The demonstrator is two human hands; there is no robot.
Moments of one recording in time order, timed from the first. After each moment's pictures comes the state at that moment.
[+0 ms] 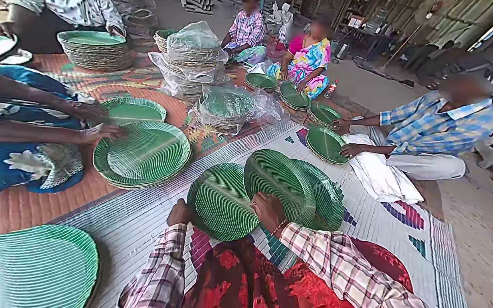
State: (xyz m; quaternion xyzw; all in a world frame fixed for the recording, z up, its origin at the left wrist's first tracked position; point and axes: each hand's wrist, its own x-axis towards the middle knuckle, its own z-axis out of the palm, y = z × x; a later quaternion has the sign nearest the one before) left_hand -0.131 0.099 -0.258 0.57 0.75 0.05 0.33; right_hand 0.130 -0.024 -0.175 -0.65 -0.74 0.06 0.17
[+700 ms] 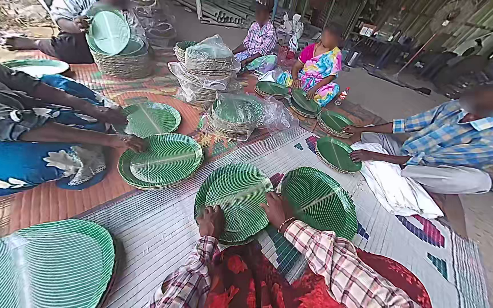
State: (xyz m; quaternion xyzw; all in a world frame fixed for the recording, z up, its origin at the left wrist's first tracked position) left_hand -0.076 0.066 -0.282 0.72 0.66 -0.04 0.21; right_hand 0.136 0.007 -0.171 -0.72 -0.68 0.14 0.00
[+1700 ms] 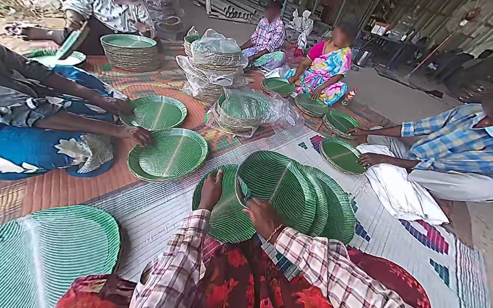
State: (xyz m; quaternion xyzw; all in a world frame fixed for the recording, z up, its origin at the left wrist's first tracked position) left_hand -0.083 0.107 -0.198 0.56 0.63 0.31 0.44; right_hand 0.090 -0.016 -0.165 -0.60 -0.77 0.17 0.13
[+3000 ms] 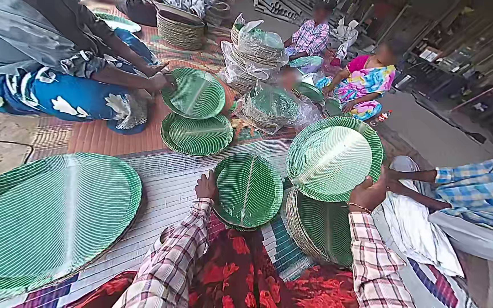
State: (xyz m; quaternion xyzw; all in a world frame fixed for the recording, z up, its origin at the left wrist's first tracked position) left_hand -0.133 0.093 -0.266 0.57 0.76 0.09 0.28; right_hand 0.258 0.021 -0.095 -0.75 -0.44 -0.16 0.46
